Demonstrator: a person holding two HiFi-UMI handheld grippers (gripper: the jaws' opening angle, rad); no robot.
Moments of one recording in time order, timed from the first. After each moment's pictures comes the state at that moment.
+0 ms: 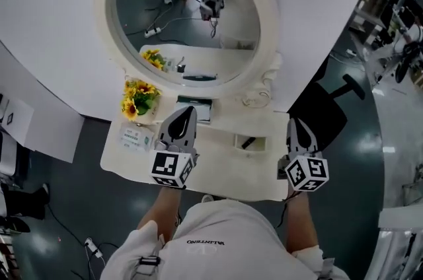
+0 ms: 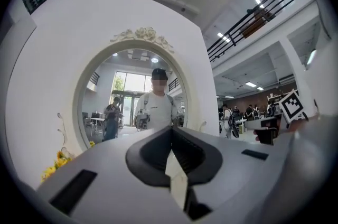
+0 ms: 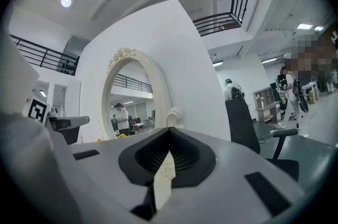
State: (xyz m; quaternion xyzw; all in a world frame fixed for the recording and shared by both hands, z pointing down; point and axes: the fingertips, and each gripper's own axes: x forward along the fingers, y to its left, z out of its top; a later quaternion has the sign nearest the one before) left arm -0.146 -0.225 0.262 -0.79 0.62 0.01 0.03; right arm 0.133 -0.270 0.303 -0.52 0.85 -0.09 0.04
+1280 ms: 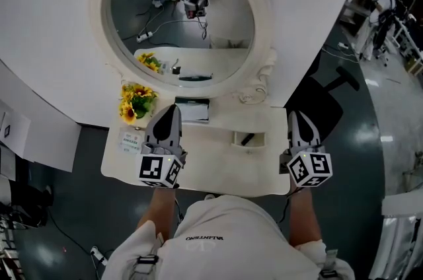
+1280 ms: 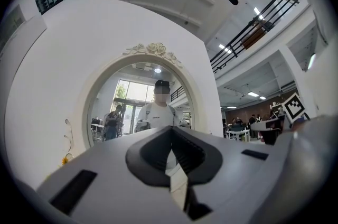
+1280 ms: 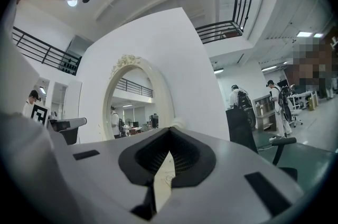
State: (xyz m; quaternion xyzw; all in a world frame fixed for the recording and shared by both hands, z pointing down) left arm -0.187 -0.210 0.237 -0.78 0.62 0.07 0.06; right arm 0.128 -0.257 0.269 -0.53 0.85 -0.05 0.06
